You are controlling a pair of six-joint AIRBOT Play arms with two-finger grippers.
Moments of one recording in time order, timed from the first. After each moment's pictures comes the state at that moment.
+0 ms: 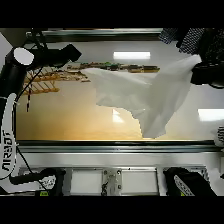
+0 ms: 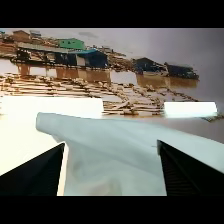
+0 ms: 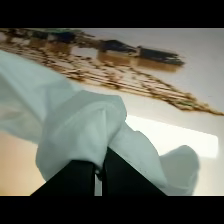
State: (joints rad) left arm -0.07 -1.45 1.59 1.03 -0.87 -1.55; right arm 0.12 -0.86 1.41 -1.35 1.16 1.46
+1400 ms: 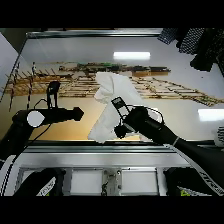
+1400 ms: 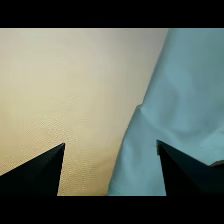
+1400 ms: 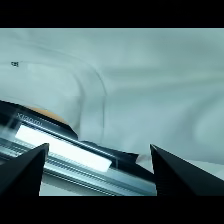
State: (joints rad) left arm -0.23 -0.88 0.73 1.26 -0.90 -1.59; right arm 0.87 -1.33 1.10 -1.68 1.23 2.02
